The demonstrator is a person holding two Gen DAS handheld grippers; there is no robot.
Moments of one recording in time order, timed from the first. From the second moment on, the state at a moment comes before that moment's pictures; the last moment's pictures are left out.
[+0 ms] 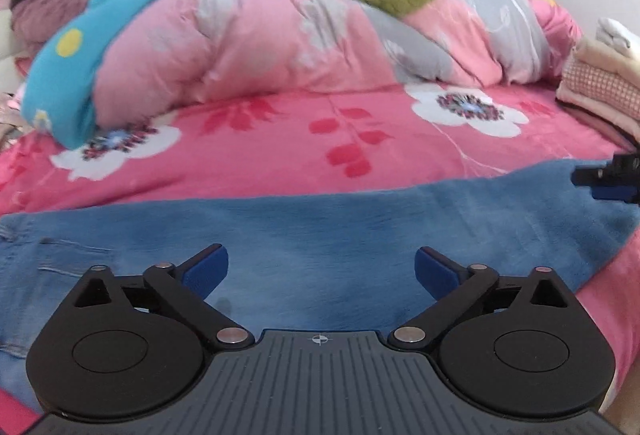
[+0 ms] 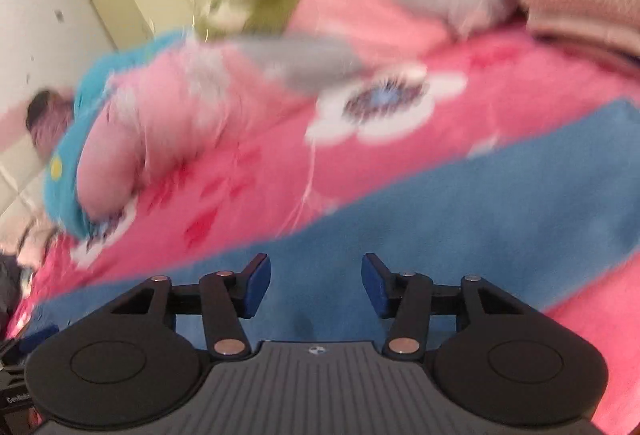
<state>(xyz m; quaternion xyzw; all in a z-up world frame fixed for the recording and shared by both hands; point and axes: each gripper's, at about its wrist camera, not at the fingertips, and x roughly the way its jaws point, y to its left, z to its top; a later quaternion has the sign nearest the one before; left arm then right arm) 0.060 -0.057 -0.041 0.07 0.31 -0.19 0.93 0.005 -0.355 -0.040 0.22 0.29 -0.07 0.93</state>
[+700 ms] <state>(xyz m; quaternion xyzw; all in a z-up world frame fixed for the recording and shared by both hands) 0.092 -0.082 -0.062 0.04 0.41 -0.13 0.90 -0.116 -0.561 -0.076 0.54 0.14 -0.22 0.80</state>
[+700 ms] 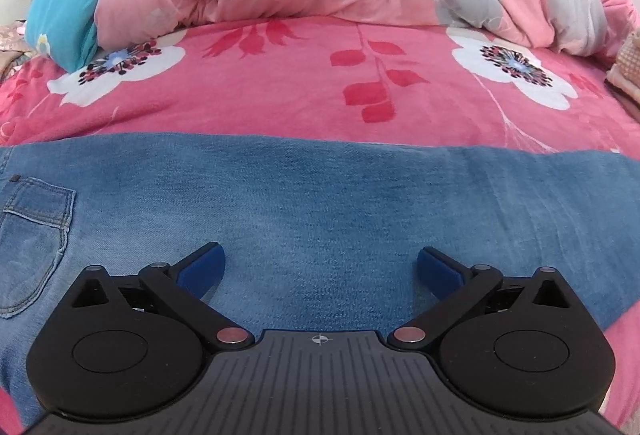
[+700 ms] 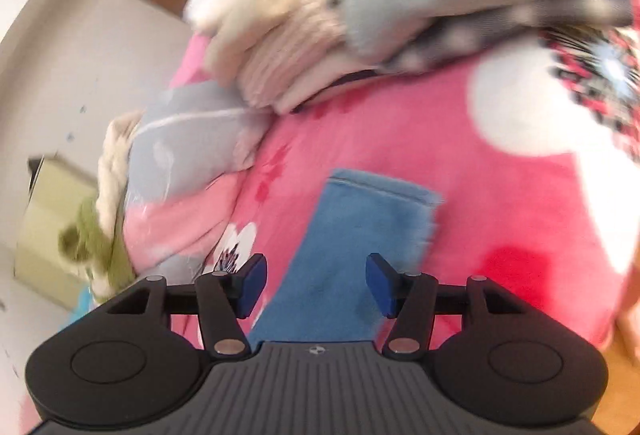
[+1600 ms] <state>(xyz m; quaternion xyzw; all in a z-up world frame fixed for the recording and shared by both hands) 0.093 -0.088 -0.063 0.06 0.41 -0.11 0.90 -0.072 -0.580 -0.100 0.52 0.20 -0.25 0.79</state>
